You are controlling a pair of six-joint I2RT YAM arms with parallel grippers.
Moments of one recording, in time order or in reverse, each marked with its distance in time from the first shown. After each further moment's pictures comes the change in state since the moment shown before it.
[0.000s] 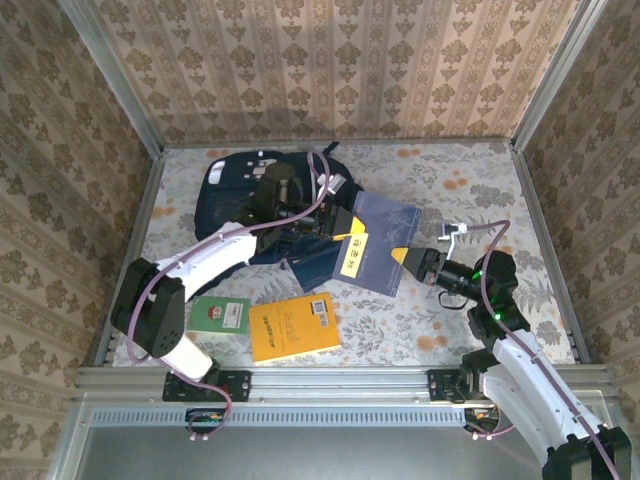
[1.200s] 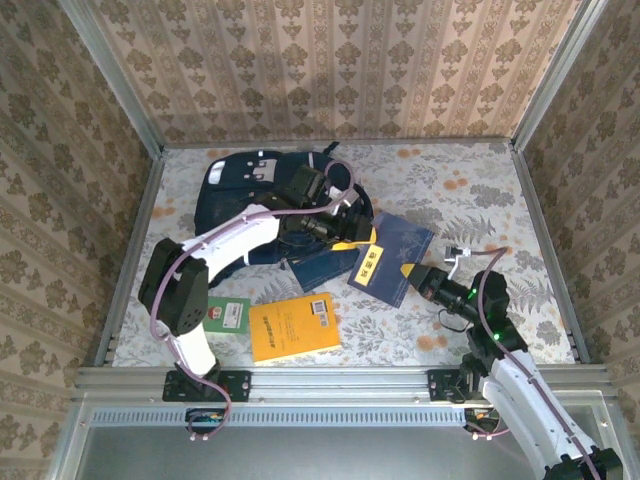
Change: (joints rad) left arm -0.055 0.179 0.249 -0.671 -0.358 0.344; right arm -0.016 -0.176 -0.176 -0.192 0.224 -0.099
